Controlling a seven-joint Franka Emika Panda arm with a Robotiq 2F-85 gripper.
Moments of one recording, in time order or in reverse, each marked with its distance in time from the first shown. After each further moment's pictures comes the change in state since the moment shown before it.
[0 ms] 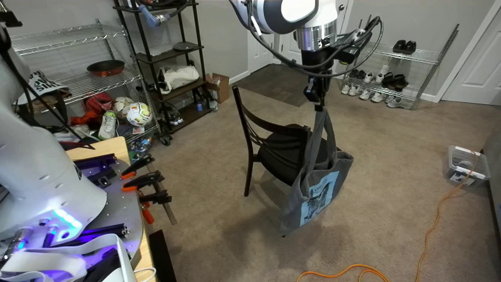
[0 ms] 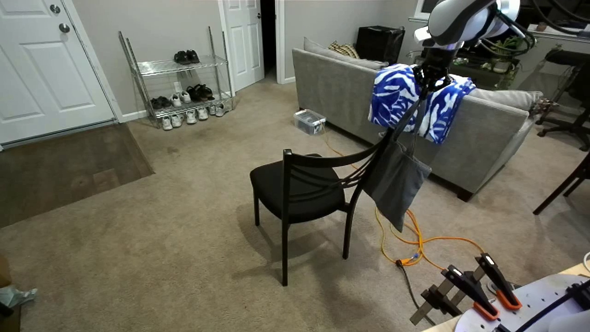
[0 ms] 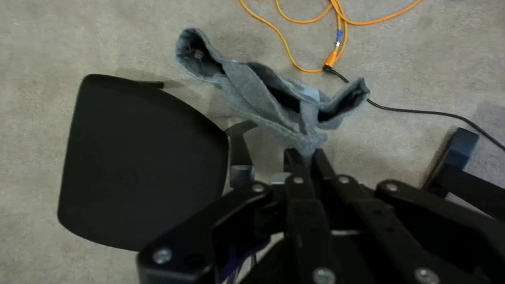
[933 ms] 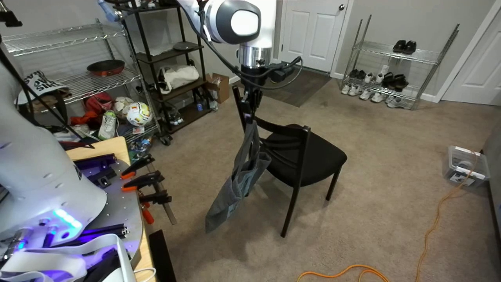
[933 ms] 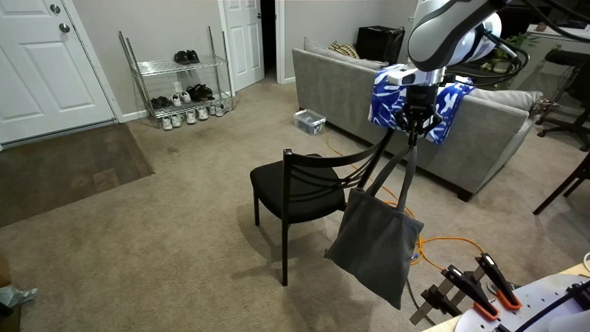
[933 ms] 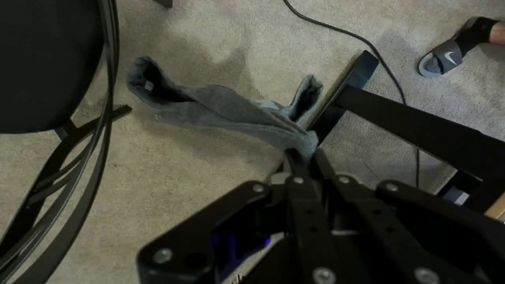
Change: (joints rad) arm 0.114 -0.129 0.098 -0.295 -0.003 -0.181 0.000
